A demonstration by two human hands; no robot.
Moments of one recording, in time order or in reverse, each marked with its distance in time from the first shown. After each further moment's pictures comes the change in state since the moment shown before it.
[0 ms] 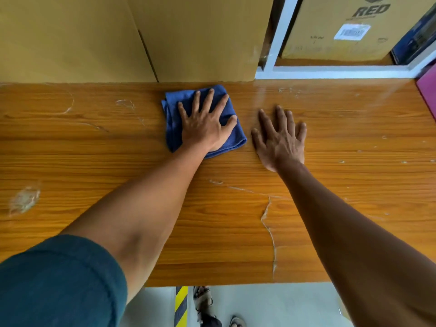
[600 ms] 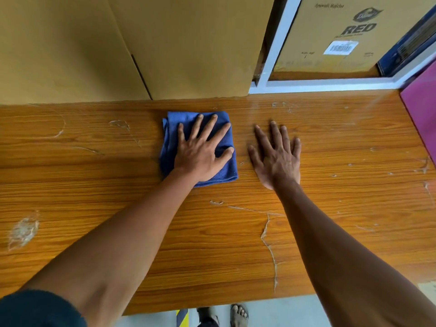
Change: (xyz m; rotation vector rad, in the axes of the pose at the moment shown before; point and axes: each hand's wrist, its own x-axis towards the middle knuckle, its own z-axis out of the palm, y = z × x) left_hand -0.014 -0.021 0.002 0.062 -0.005 0.242; right_hand 0.000 -0.001 -0.007 -0.003 -0.015 0.004
